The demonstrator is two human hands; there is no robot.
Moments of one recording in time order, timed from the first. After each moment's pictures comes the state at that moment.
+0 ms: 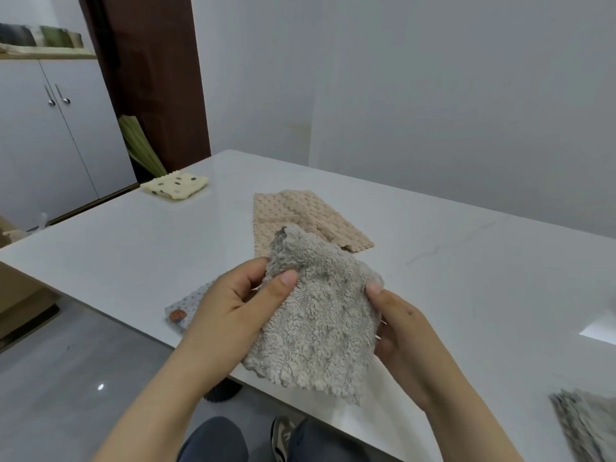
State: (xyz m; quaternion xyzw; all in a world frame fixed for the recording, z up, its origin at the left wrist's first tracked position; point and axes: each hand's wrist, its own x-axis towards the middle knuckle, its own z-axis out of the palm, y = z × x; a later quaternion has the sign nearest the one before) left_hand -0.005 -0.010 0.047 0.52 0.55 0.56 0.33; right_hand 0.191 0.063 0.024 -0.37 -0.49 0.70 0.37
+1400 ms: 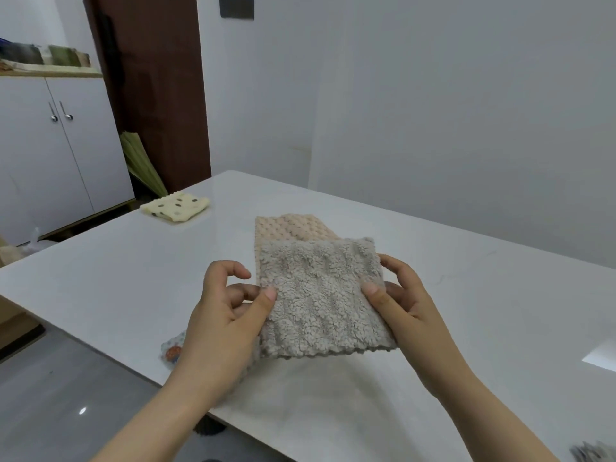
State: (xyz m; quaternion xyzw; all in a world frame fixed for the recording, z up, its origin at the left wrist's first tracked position) left_hand -0.026 0.019 0.041 0.42 0.61 0.62 0.26; right_hand 0.173 0.104 0.050 -0.36 -0.65 0.52 0.42
